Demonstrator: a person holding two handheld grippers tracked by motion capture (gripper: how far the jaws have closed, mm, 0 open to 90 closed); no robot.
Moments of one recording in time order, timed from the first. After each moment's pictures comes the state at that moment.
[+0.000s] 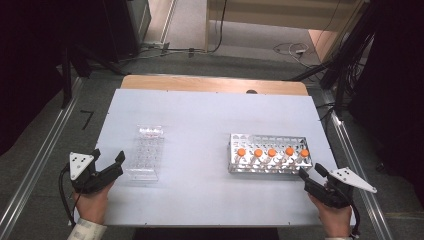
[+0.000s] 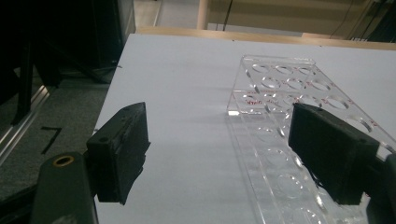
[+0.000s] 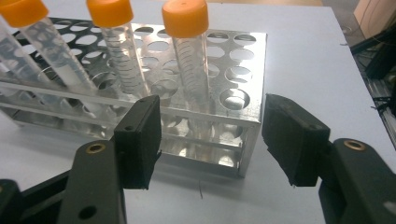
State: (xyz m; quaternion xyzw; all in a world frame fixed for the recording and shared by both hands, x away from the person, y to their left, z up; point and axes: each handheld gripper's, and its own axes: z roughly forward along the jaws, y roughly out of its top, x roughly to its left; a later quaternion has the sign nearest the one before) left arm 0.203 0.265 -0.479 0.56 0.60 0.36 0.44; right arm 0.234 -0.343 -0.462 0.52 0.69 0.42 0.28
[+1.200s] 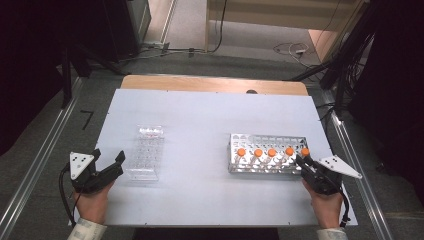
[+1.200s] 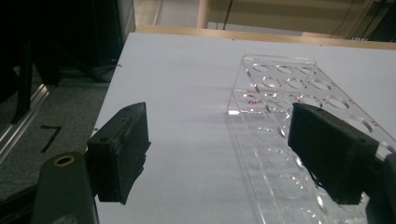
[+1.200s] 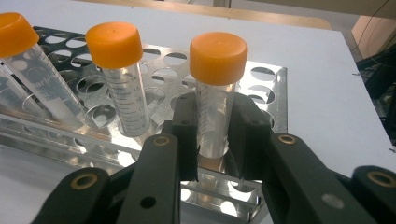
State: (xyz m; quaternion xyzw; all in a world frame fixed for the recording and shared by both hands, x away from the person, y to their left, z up) left arm 0.203 0.265 -0.479 0.56 0.60 0.36 0.44; right arm 0.261 -0.324 -0.458 0.49 0.70 0.41 0.30
